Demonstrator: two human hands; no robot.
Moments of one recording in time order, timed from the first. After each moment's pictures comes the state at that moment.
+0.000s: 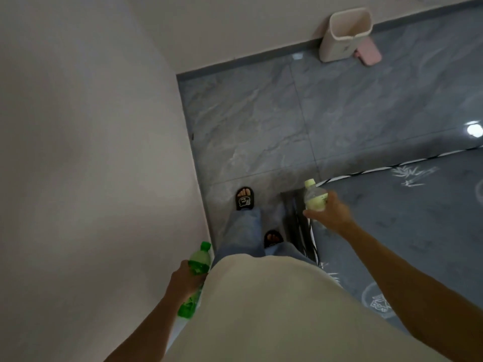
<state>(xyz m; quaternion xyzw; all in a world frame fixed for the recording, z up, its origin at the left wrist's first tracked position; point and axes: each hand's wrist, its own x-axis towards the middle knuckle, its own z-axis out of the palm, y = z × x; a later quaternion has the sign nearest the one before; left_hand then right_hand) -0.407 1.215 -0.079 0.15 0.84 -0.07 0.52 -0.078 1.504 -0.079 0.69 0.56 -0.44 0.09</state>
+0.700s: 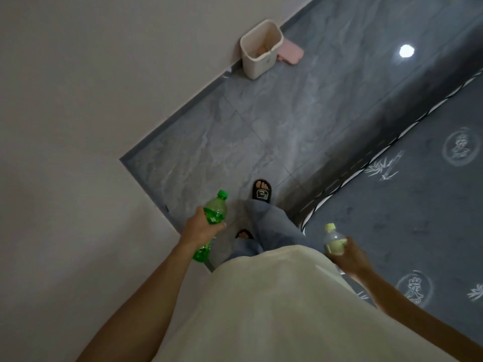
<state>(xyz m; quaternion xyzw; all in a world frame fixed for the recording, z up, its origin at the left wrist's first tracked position) -0.466 1.716 -0.072 0.45 0.73 -0.09 0.51 -0.072 1.581 -0.087 0.85 0.27 -0.45 0.06</state>
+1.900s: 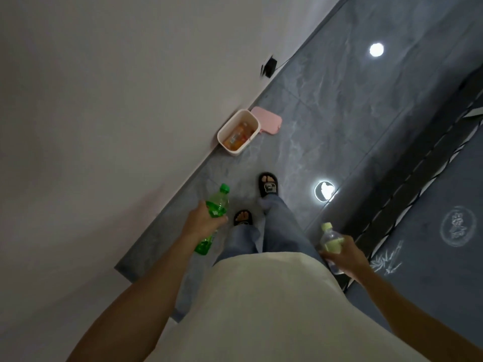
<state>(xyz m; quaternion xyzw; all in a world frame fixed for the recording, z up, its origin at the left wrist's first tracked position) -0.328 2.279 -0.080 0.53 0.68 -0.11 0.50 0.022 2.065 -0.085 0.85 0.17 -0.50 0.03</state>
